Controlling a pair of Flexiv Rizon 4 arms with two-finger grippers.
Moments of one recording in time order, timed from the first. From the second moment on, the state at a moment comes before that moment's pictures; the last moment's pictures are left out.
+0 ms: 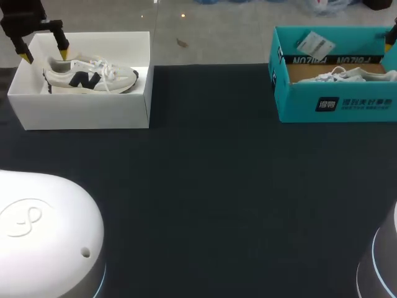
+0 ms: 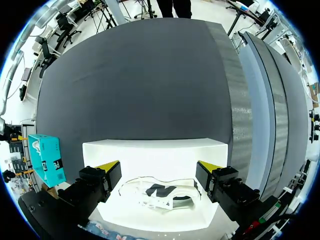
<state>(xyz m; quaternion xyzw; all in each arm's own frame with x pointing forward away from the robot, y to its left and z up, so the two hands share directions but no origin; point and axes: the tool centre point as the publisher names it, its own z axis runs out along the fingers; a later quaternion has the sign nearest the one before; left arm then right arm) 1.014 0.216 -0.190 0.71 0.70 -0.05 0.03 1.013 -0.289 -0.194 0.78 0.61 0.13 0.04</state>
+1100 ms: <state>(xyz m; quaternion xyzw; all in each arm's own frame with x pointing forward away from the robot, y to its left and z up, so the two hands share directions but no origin) 1.101 0.284 -0.259 0.70 0.72 0.02 0.00 1.013 -0.289 -0.194 0.78 0.61 0.13 0.04</state>
